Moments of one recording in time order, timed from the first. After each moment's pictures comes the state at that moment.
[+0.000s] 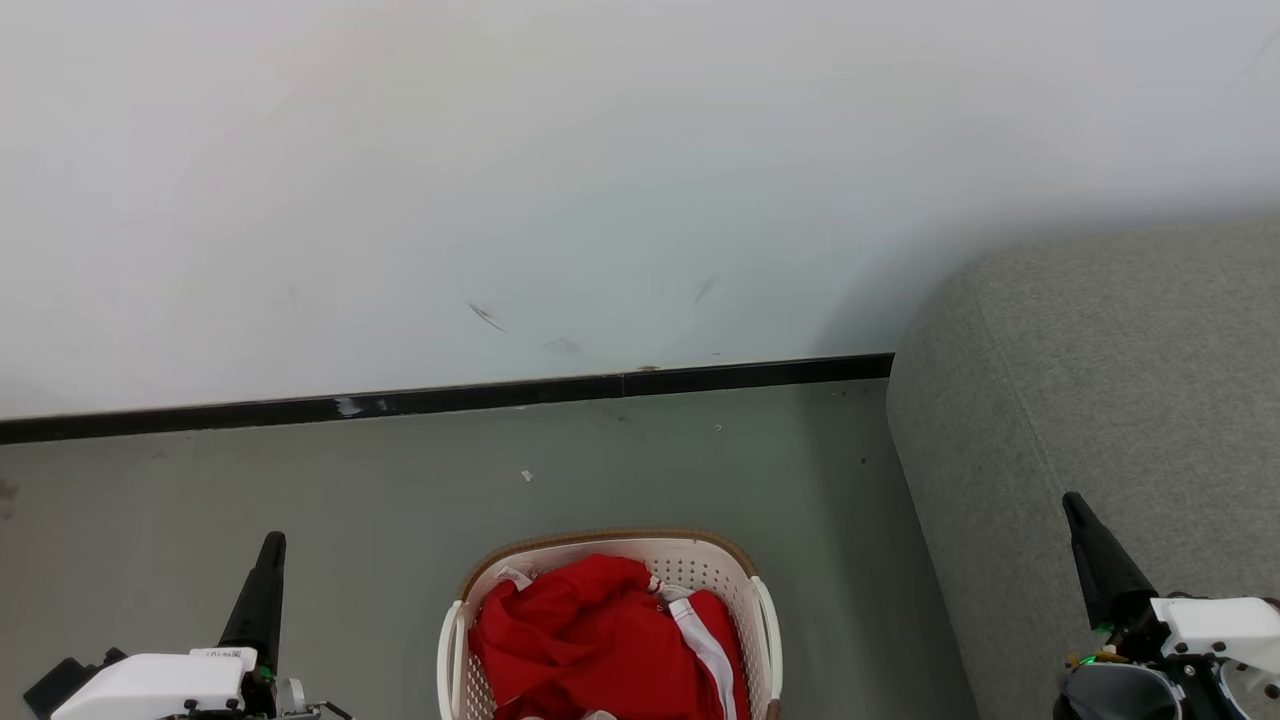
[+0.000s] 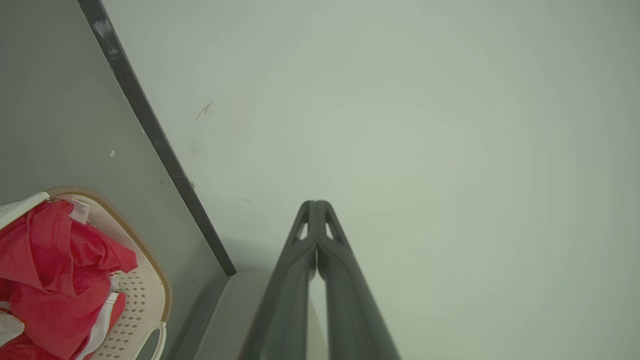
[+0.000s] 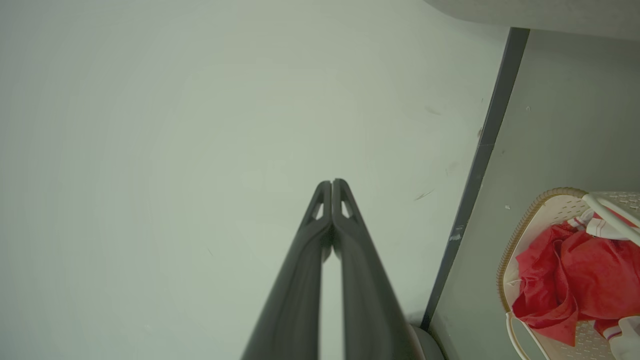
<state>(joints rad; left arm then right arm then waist) -0.07 0.03 0.09 0.24 -1.60 -0.09 0.11 -0.07 -0.18 0.08 0.26 1.78 0.13 -0.04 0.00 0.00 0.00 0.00</state>
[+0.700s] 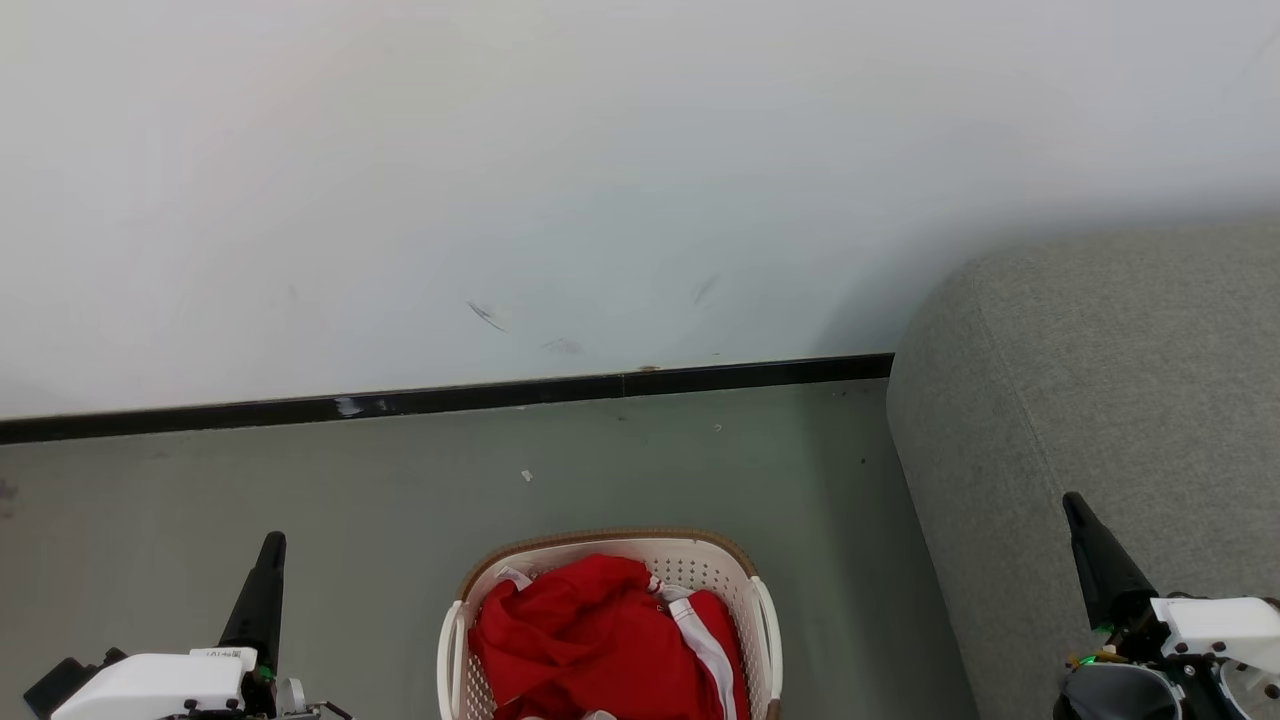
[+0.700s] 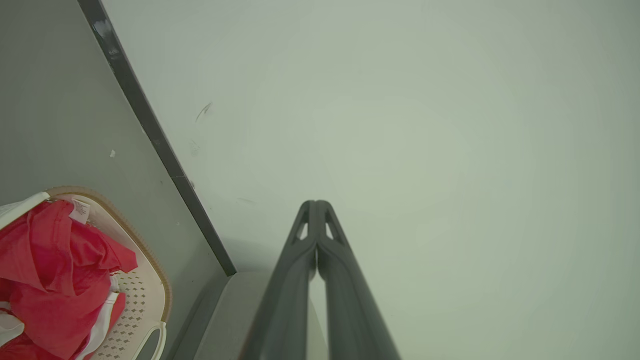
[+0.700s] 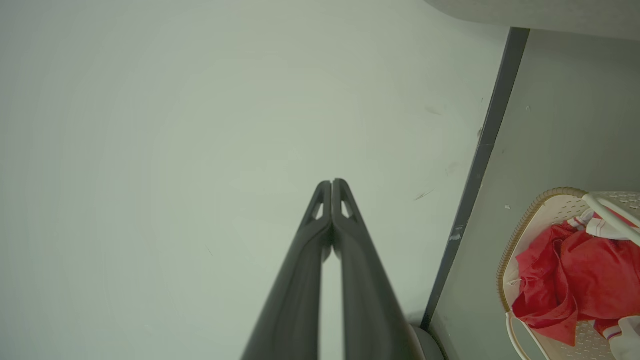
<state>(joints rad) -0.07 0.03 0.09 0.24 -1.60 -0.09 0.11 -0.07 -0.18 0.08 0.26 1.78 0.13 -0.04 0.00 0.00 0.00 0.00</state>
